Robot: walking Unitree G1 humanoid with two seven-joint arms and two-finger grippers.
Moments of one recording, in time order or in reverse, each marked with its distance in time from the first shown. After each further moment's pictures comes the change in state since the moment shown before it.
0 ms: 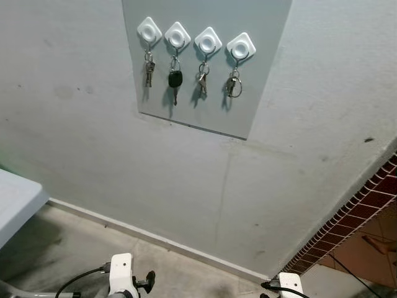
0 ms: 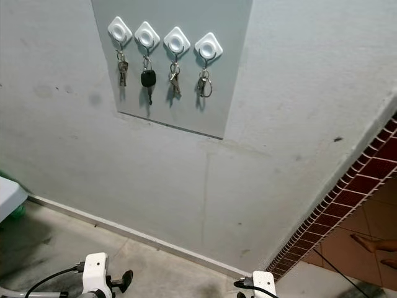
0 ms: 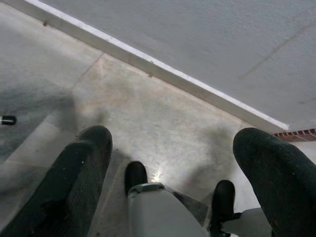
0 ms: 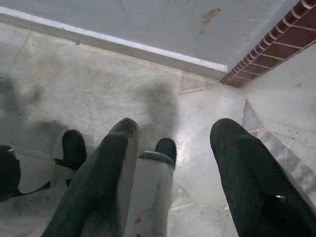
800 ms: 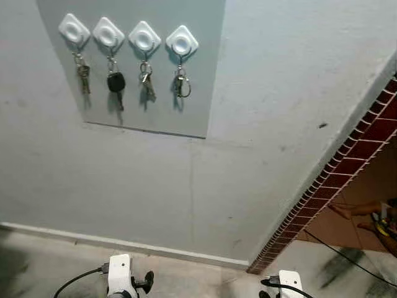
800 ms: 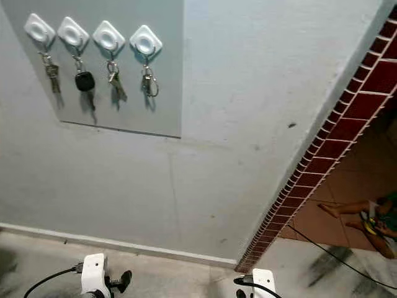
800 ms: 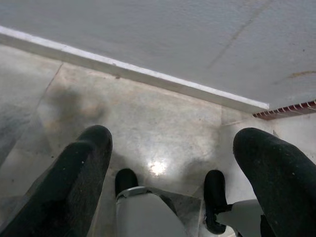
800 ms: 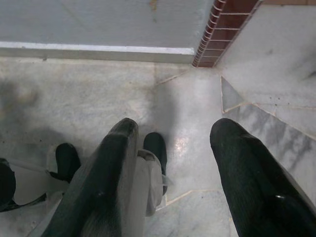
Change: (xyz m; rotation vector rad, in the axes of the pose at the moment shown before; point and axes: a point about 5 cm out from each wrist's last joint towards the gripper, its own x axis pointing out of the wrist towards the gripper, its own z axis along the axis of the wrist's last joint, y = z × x) left arm 0.000 0.000 -0.001 -0.007 0.004 0.001; right arm 0.001 0.000 0.004 0.016 -0.007 -0.001
